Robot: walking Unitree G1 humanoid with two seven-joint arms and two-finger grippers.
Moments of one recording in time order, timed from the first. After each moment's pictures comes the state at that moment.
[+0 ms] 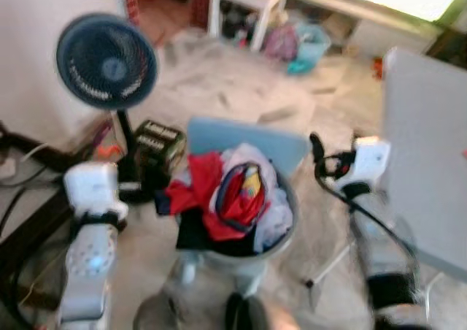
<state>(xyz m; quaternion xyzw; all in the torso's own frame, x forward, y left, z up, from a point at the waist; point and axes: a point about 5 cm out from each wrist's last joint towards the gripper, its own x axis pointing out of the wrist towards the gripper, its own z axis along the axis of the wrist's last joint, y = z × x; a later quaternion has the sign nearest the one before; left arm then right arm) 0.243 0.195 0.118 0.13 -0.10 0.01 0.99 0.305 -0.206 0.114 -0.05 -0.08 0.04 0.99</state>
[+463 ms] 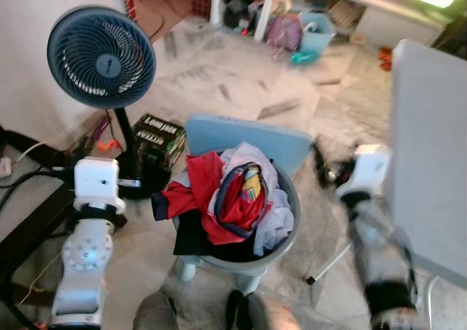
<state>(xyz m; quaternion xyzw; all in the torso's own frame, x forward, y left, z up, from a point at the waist) 0.247 0.197 0.114 0.13 -0.09 0.02 0.99 0.287 -0.198 0.083 -0.01 -0.03 0.03 1.00</state>
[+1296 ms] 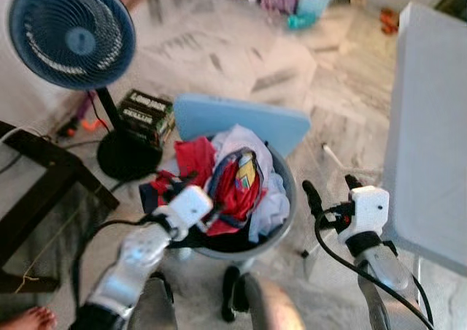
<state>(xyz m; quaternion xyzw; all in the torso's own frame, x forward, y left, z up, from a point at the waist) 0.257 0.110 0.064 0.26 0.03 -0.33 0.91 0.225 -0.192 0.083 -0.04 0.01 0.08 1.00</state>
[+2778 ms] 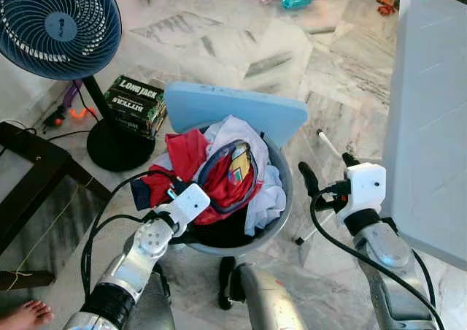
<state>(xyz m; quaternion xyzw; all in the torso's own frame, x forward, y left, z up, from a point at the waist) 0.275 0.120 0.037 0.29 0.08 -0.26 0.92 0.248 -0.185 0.112 -0.07 -0.01 0.10 0.99</state>
